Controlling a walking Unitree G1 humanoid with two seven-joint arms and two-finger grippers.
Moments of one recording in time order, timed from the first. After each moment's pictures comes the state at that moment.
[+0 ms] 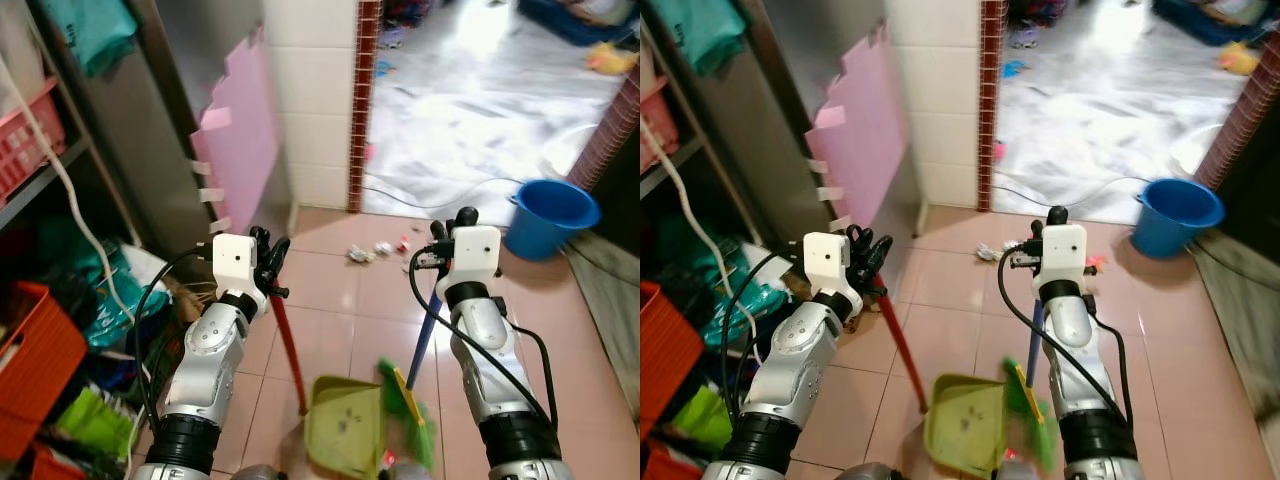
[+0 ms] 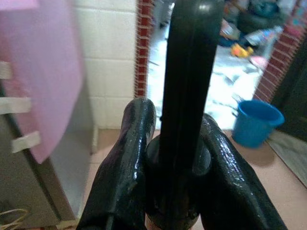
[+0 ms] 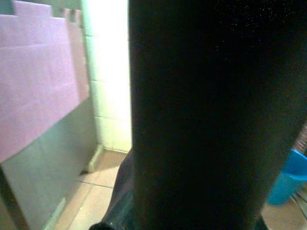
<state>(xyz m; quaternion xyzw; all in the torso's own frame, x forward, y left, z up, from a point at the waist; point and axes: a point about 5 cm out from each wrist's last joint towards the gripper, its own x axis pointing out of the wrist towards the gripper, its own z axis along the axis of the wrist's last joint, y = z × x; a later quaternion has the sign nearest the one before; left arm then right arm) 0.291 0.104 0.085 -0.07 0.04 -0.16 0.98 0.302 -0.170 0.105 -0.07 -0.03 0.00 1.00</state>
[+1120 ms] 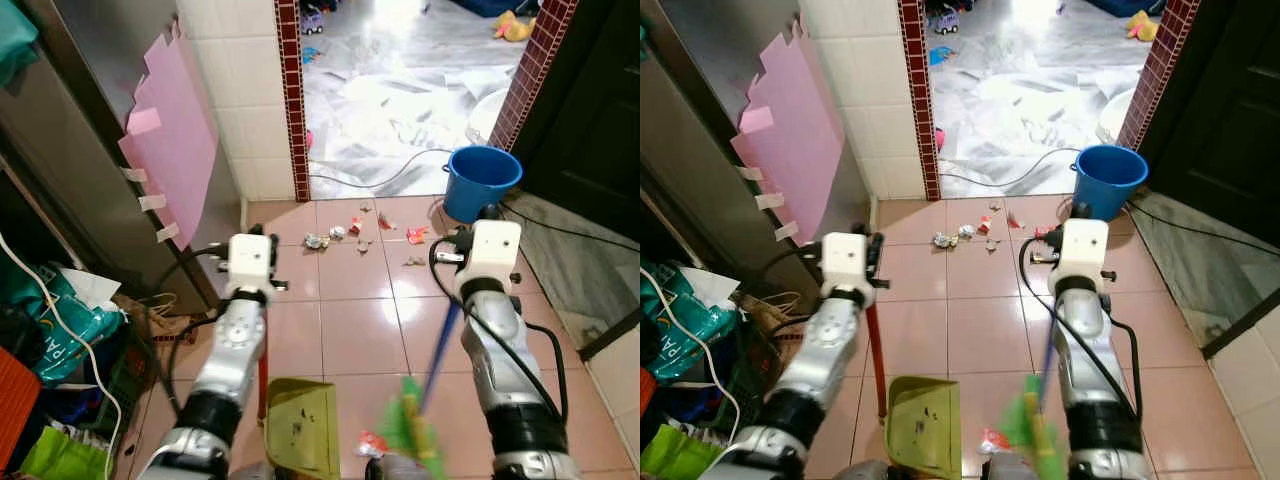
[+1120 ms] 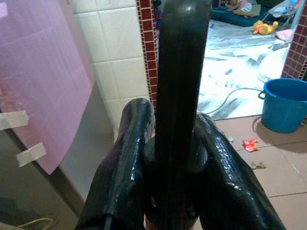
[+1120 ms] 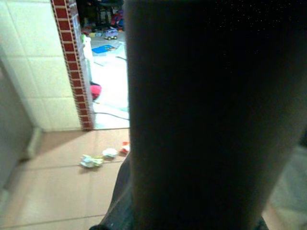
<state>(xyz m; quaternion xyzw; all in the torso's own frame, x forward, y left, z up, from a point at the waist) 0.310 0.094 0.065 0.03 0.04 -0.04 1.00 0.307 -0.179 0.101 -0.01 0.04 -0.08 1.00</state>
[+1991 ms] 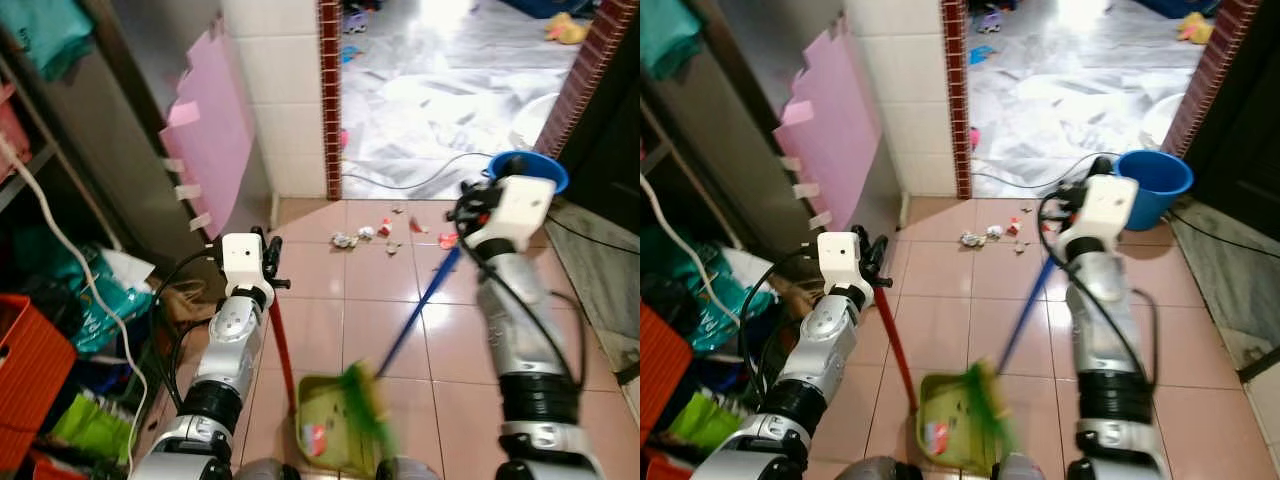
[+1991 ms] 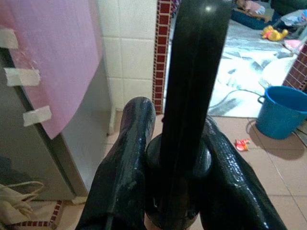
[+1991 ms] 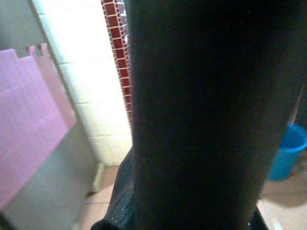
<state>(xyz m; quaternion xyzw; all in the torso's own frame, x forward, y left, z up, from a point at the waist) 0.316 0.099 0.060 -0.06 0.07 -0.07 0.99 0.324 -0.198 0.155 0.03 -0.05 -0.03 1.00</state>
